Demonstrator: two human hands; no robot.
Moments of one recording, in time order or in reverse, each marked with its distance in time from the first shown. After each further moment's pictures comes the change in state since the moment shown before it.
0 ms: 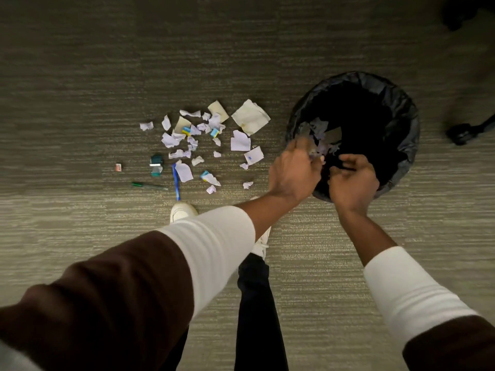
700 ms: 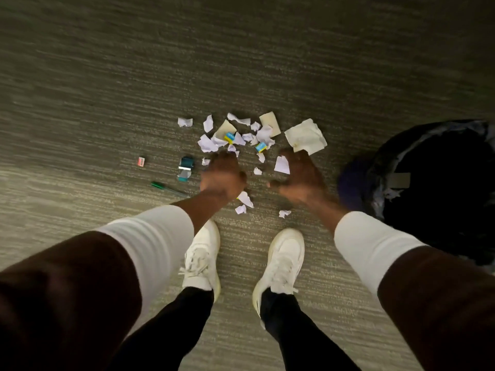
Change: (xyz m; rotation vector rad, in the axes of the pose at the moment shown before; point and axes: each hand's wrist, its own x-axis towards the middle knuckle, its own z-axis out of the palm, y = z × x) left_hand 0.069 -0.294 -0.095 0.428 -0.032 -0.300; right_hand -0.006 -0.105 0.241 -0.538 -0.683 -0.558
